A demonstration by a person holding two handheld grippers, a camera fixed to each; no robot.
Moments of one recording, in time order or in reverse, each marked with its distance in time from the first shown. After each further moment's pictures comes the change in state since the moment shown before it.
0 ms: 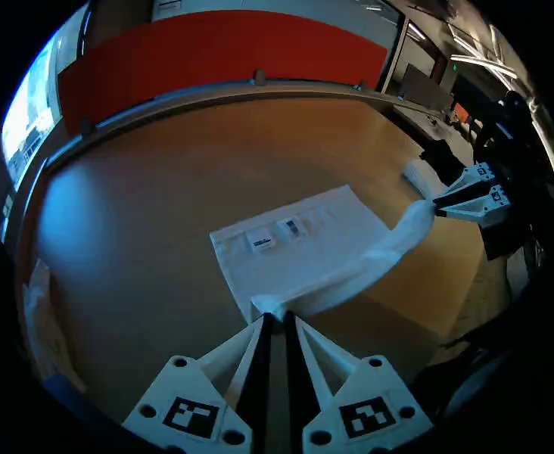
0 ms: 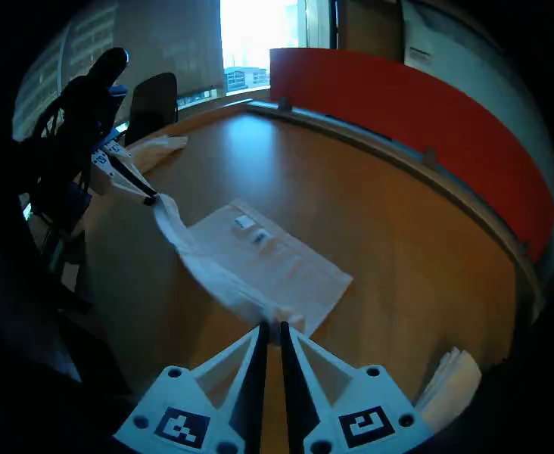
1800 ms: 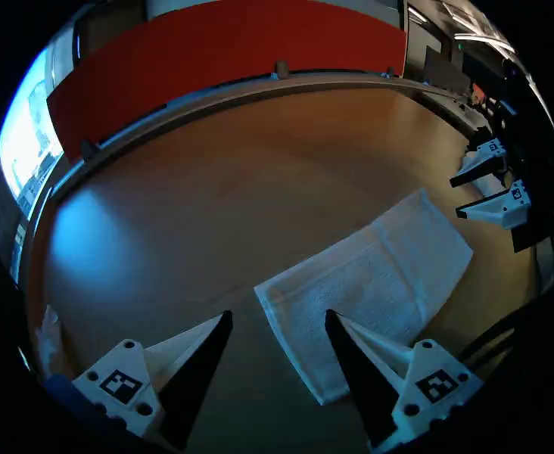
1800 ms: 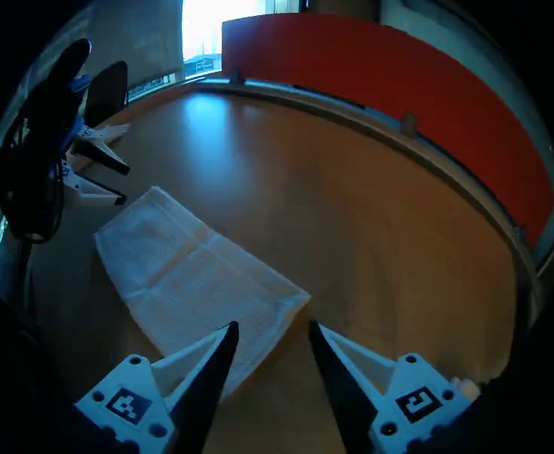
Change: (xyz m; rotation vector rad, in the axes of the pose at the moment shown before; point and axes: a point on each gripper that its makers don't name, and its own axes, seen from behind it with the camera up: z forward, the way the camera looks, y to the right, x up) left arm 0.044 -0.070 0.104 0.155 0.010 0.090; right arm -0.007 0.092 0.091 -0.127 -0.077 0.072
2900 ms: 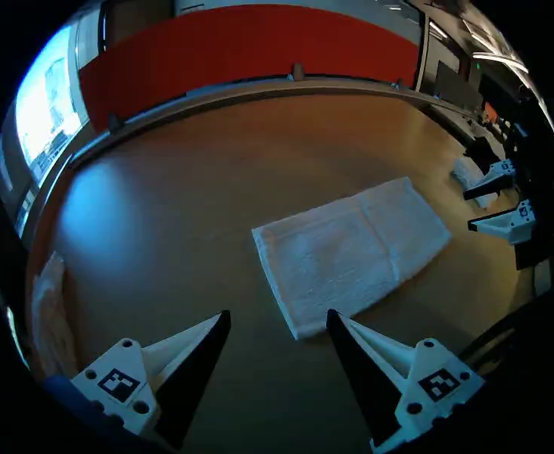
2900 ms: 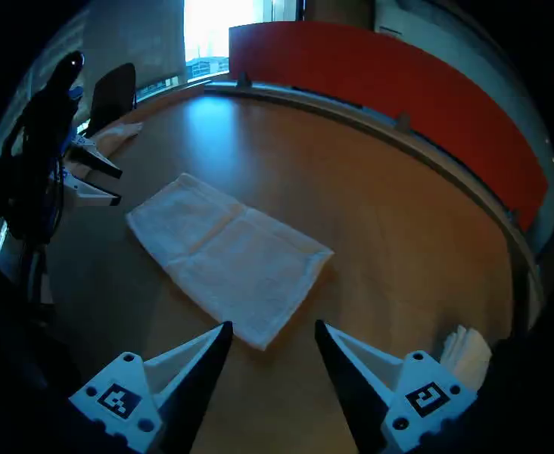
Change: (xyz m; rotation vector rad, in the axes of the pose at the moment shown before) left arm -0.058 0.020 -0.061 0.033 0.013 -0.109; right arm -0.043 -0.044 -0.054 -0.004 0.003 0.024
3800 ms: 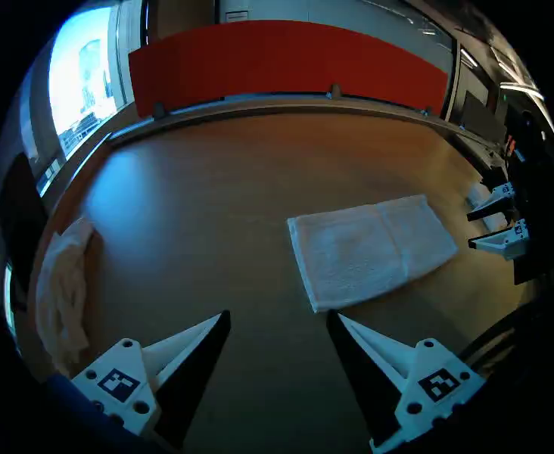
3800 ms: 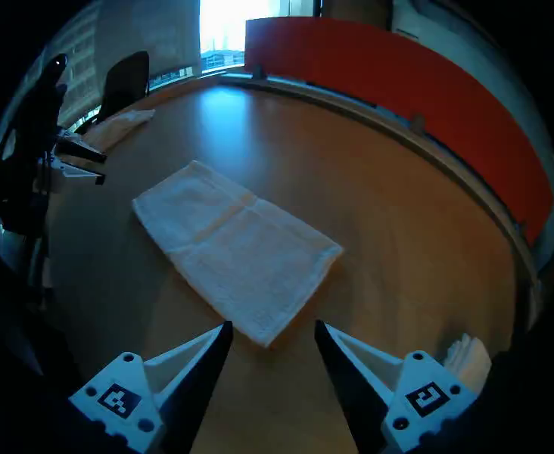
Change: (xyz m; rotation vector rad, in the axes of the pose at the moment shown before) left arm -0.031 -0.024 -0.037 0.108 0.069 -0.139; right arm -0.002 0.000 0.011 0.037 -0.022 -0.070
